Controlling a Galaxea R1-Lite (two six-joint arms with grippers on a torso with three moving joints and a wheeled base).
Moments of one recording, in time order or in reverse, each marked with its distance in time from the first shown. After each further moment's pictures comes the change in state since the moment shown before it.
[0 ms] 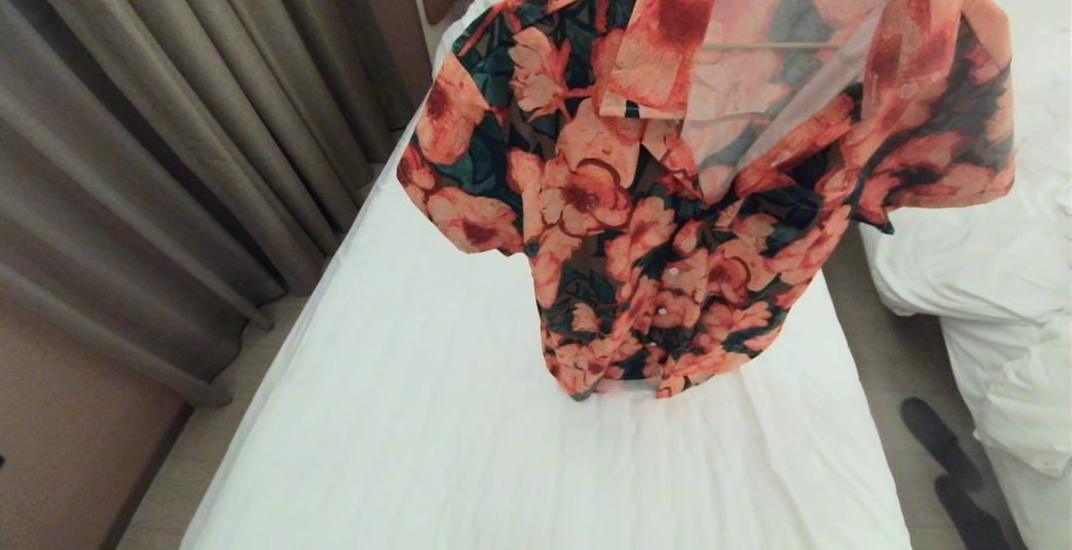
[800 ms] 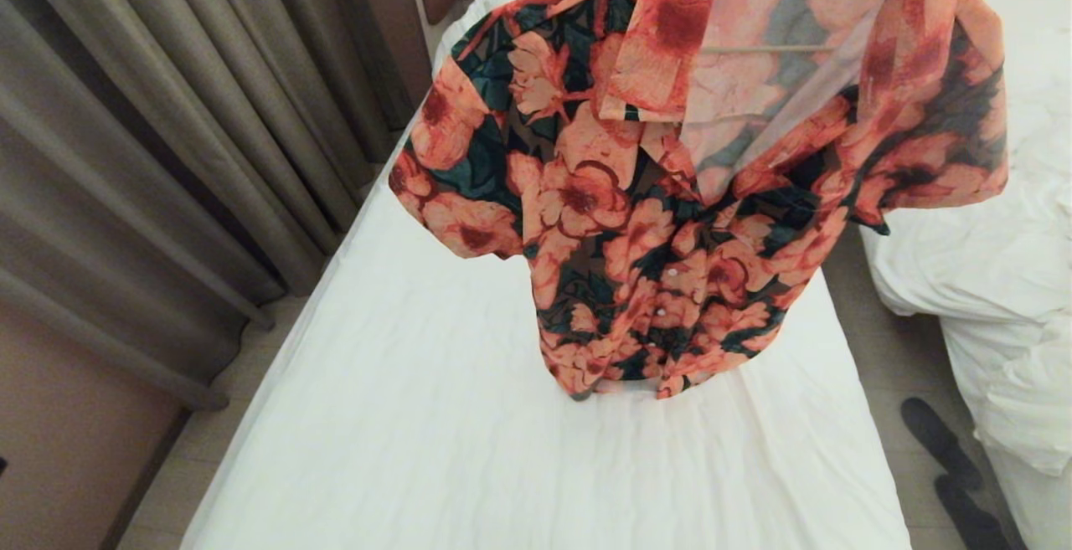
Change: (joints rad) left arm 0.000 -0.003 0.005 0.001 0.001 0.000; right arm -0.002 0.005 0.000 -0.001 0.001 -0.002
